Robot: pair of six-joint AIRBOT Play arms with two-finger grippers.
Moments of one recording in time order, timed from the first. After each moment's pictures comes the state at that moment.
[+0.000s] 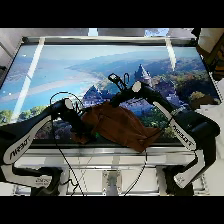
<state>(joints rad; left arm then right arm) -0.29 -1.53 0.89 1.03 -1.35 -1.29 0.44 -1.77 1.40 -0.93 0.81 0.79</state>
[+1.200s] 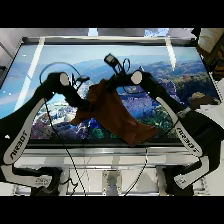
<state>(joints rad) -0.28 -1.53 1.42 1.40 -1.38 -1.29 0.48 -1.68 1.62 -1.09 0.67 0.83</state>
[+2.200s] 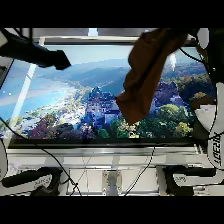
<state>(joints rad) -0.18 -1.33 1.83 1.25 -1.45 -1.49 0.20 -1.46 1.98 -2.00 1.00 1.32</state>
